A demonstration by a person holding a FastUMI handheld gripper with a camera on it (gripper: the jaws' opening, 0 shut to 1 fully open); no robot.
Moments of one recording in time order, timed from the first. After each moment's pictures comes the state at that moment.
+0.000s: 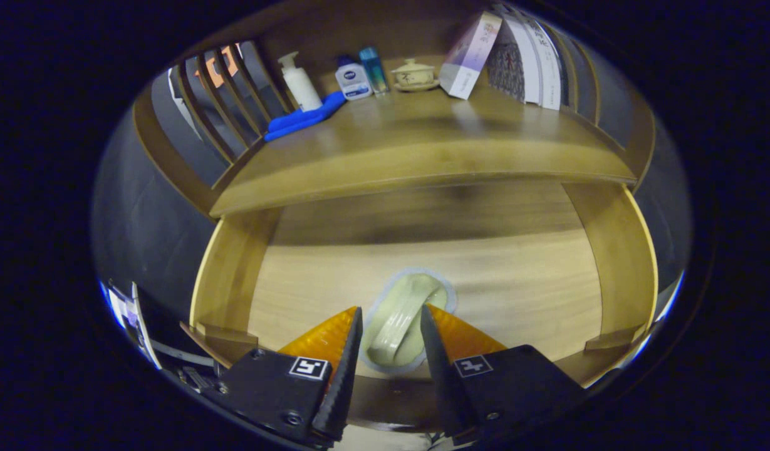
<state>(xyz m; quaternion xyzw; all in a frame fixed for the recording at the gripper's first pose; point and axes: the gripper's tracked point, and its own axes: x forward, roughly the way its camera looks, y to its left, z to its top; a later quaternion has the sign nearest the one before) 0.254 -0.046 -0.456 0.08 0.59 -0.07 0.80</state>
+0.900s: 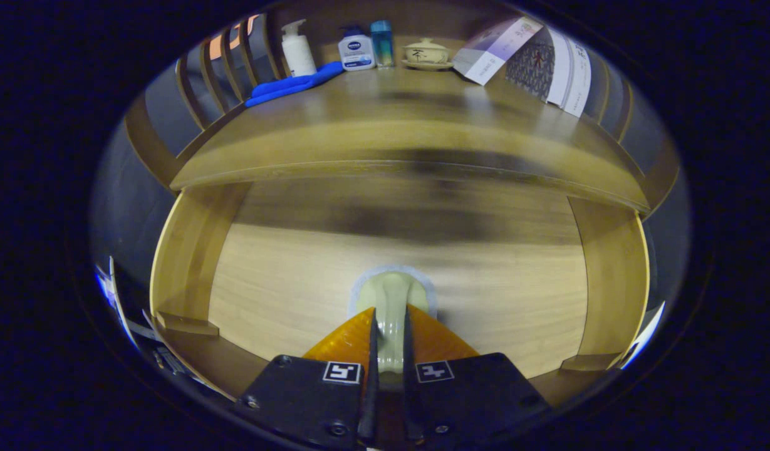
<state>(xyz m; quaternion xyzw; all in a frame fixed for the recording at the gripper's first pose) 0.265 -0.065 -0.474 0.00 0.62 -0.08 0.78</state>
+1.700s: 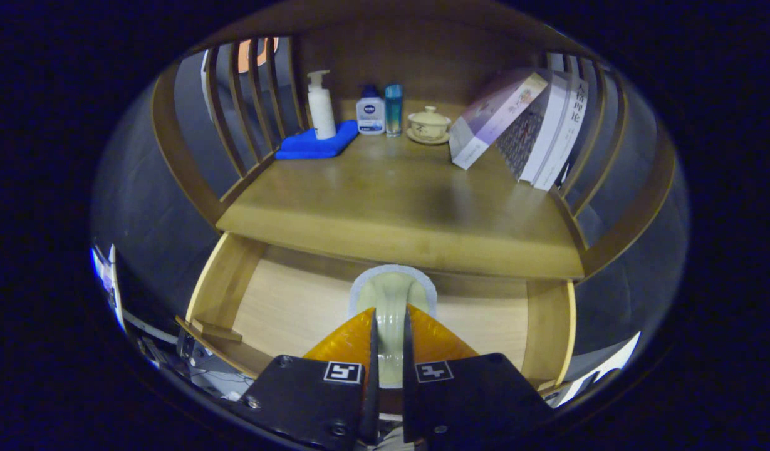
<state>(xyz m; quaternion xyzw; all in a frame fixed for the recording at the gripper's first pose) 0.307 -0.069 -0.356 -0.05 0.54 -0.06 0.84</state>
